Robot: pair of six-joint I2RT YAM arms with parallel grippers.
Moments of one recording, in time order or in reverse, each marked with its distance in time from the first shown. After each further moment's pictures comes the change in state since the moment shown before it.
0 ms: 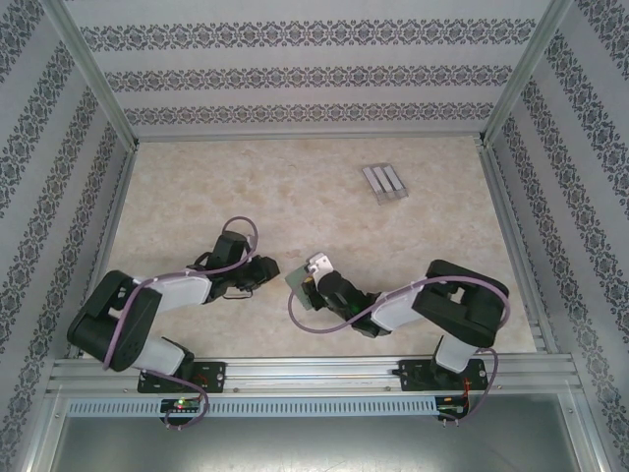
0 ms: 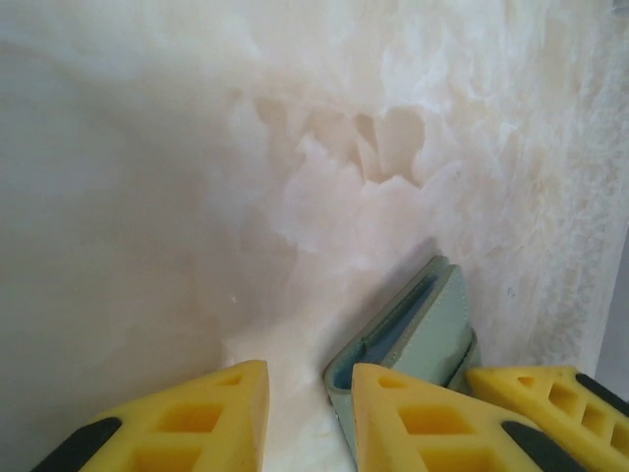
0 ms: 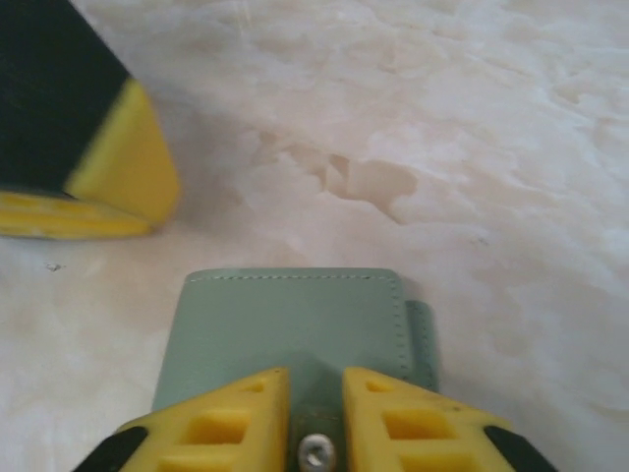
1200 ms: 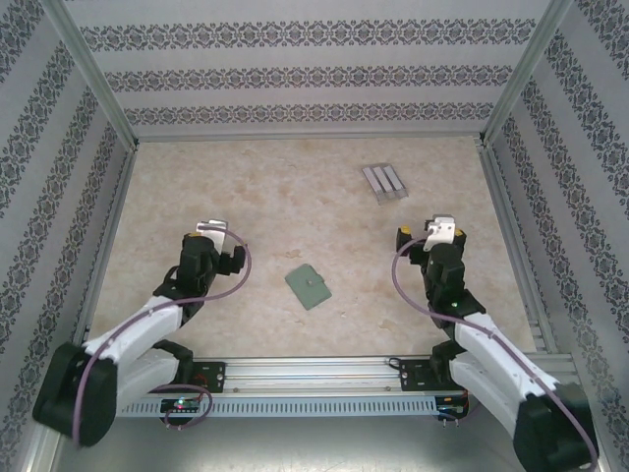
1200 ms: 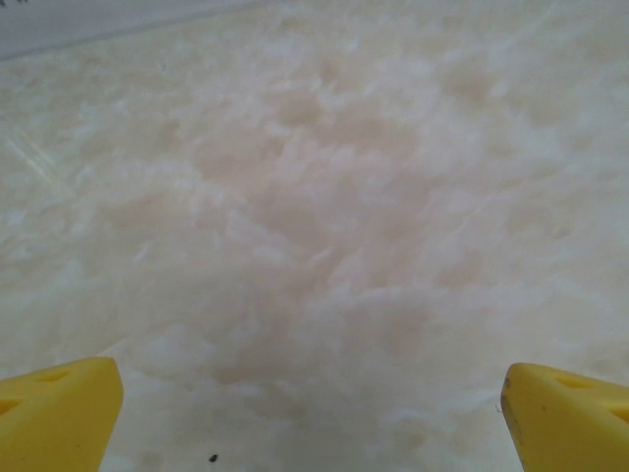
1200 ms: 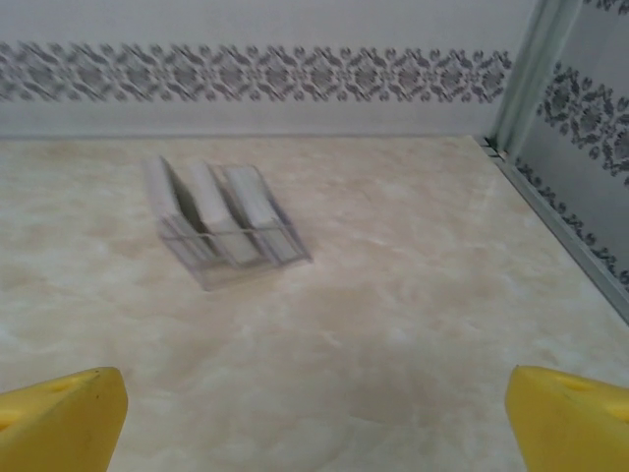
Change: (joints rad) left arm 0.120 -0.351 -0.124 0.073 -0.633 0.932; right arm -0.776 -0.838 -0.212 -0.351 0.032 -0.229
